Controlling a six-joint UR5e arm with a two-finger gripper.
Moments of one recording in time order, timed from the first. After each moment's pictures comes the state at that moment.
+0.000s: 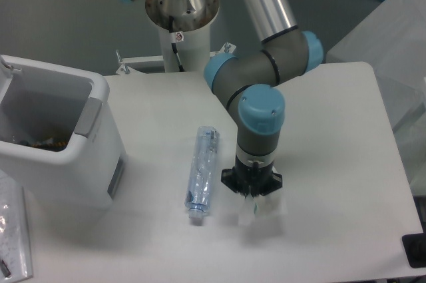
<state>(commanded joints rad) 2.48 -2.06 -1.45 -0.87 1.34 0.44</state>
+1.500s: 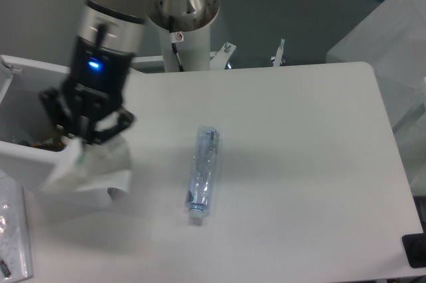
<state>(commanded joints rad) 2.11 -1.71 -1.46 -0.87 1.09 0.22</state>
